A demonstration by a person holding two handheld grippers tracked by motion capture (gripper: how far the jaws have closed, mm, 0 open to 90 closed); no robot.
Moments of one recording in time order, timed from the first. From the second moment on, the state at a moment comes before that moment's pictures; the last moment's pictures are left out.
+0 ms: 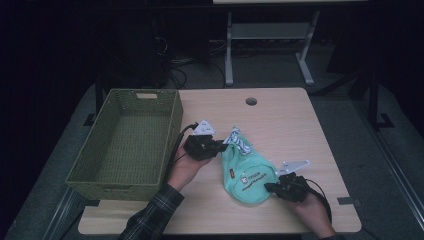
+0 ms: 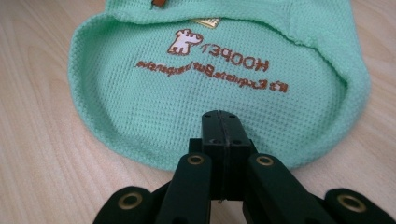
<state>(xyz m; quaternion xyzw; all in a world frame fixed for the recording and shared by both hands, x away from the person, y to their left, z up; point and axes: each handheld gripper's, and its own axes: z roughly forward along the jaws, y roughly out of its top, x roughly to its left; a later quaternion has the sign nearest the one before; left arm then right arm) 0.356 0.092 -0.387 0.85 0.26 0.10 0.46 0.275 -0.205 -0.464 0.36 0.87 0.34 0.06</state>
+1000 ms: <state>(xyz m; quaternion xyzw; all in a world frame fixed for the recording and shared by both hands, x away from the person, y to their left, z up) 0.330 0.063 -0.382 0.88 0.13 0.02 0.46 0.275 -0.204 -0.463 0.37 0.87 0.33 0.06</state>
